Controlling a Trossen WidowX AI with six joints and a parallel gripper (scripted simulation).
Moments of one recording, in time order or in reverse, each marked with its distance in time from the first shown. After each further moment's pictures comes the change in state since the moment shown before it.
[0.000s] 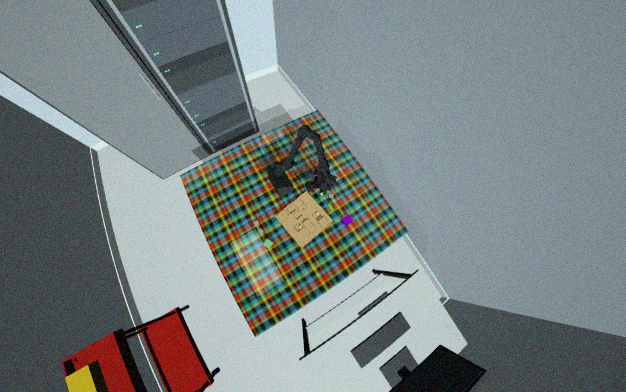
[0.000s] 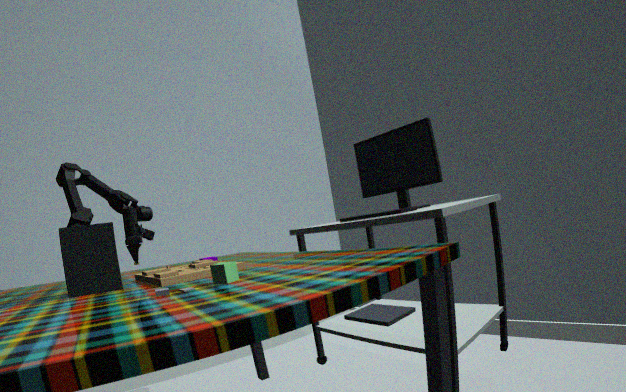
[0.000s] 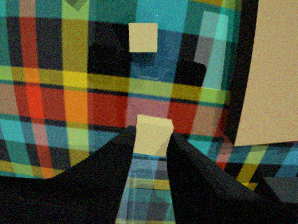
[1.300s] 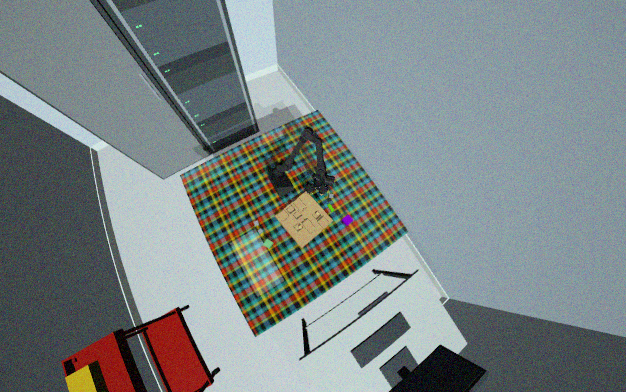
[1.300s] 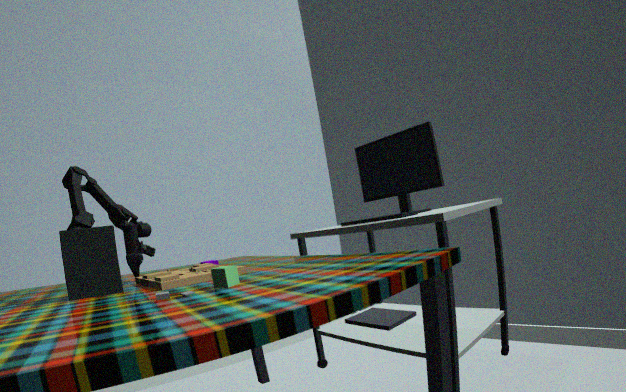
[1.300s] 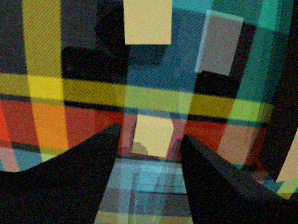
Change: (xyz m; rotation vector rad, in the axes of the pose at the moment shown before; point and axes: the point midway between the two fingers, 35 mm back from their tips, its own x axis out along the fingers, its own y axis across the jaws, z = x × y) arm 0.050 0.001 -0.008 0.006 0.003 0.012
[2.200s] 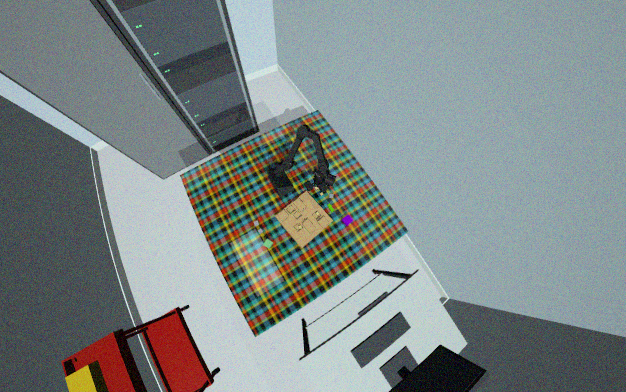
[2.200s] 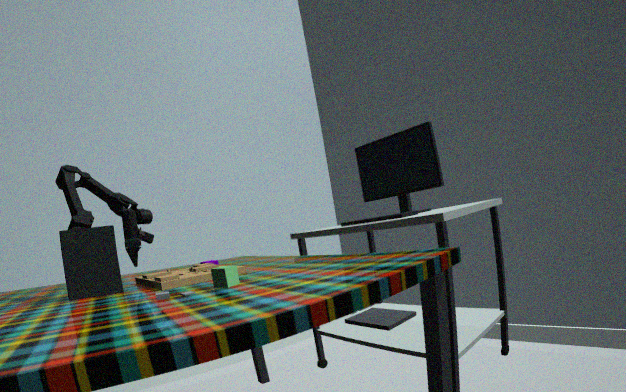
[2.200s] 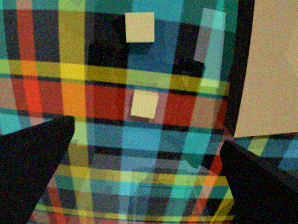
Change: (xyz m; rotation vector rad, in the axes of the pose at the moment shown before) arm -0.051 -0.003 0.002 0.006 0.005 -0.016
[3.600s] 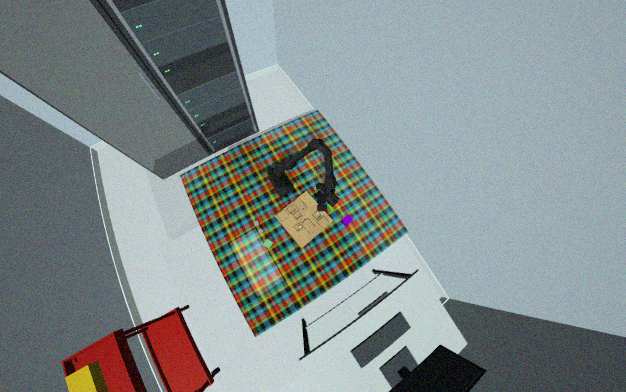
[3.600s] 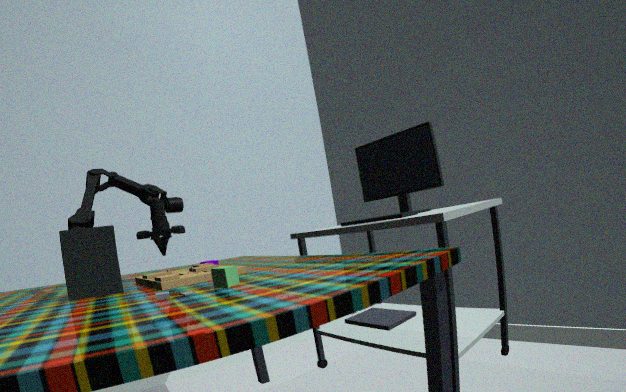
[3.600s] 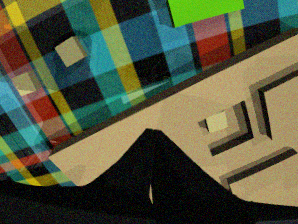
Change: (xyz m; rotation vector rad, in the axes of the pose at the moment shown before) arm -0.026 -0.040 0.115 -1.129 -0.002 -0.018
